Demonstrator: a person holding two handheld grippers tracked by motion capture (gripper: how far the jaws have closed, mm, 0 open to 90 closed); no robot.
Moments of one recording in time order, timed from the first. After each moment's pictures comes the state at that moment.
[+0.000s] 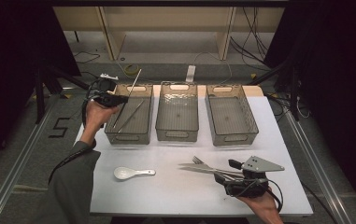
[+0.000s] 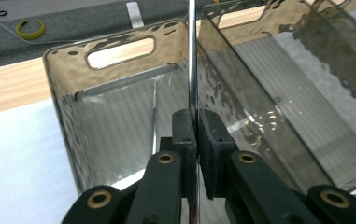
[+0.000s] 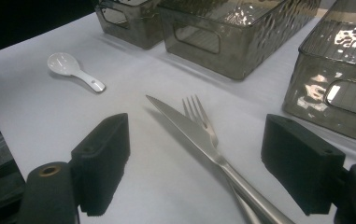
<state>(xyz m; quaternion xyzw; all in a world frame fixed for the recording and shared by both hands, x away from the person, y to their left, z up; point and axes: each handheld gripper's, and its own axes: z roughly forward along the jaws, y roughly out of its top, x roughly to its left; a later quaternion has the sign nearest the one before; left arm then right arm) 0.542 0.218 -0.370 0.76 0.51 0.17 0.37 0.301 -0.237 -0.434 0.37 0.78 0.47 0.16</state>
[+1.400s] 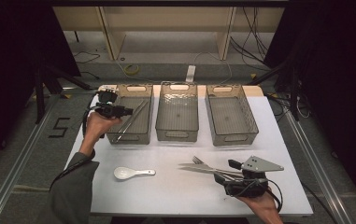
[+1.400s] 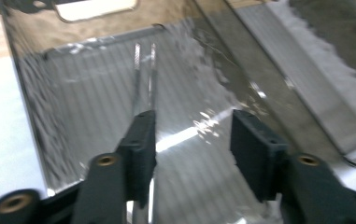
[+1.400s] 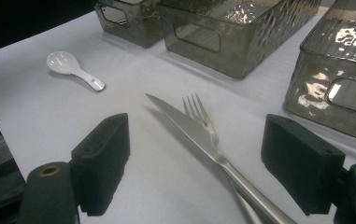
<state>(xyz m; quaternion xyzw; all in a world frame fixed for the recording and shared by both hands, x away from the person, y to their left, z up) 0.521 0.217 -0.400 0.76 0.51 0.13 0.37 0.301 -0.237 -0.435 0.37 0.78 0.47 0.16</state>
